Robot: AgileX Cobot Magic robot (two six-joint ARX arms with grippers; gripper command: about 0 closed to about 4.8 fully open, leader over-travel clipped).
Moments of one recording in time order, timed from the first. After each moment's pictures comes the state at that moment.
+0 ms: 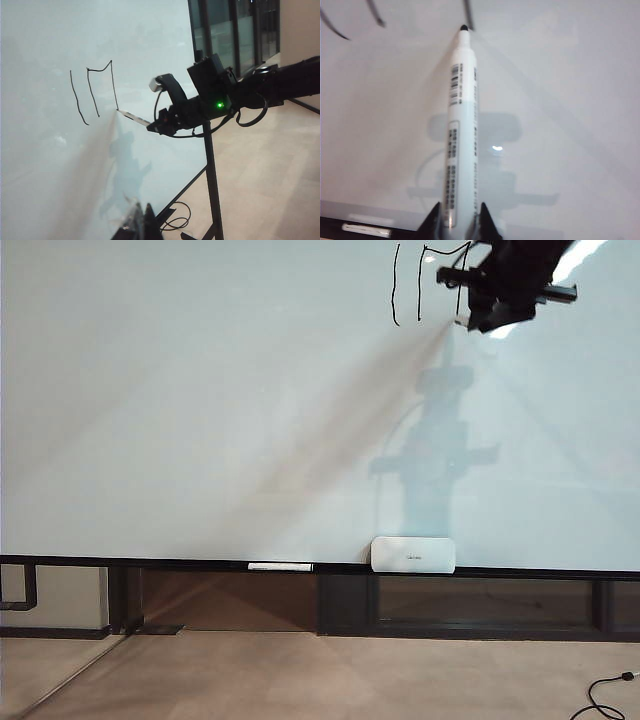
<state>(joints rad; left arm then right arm) -0.23 1.00 1.10 0.06 0.74 0.17 0.18 1.86 1.78 -0.15 0.02 0.15</state>
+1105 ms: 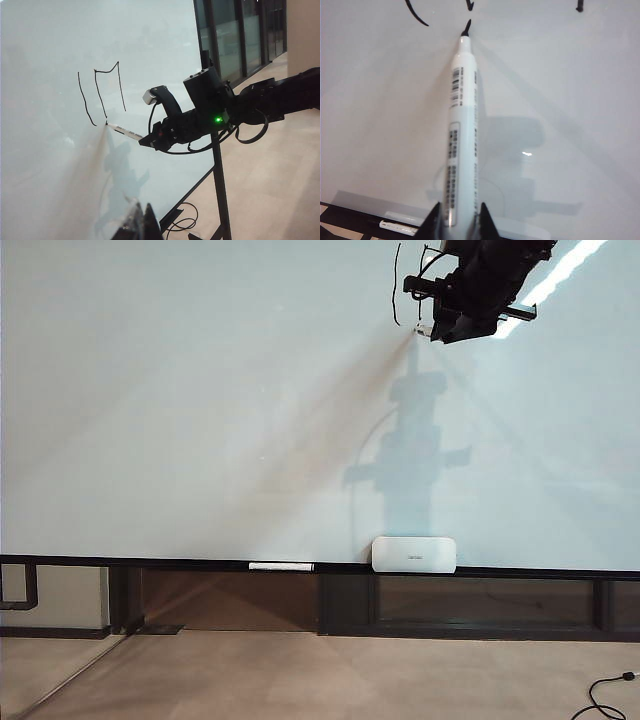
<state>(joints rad) -0.23 1.00 1.10 0.07 0.72 0.18 0.23 1.92 1.78 -0.07 -0.02 0.17</state>
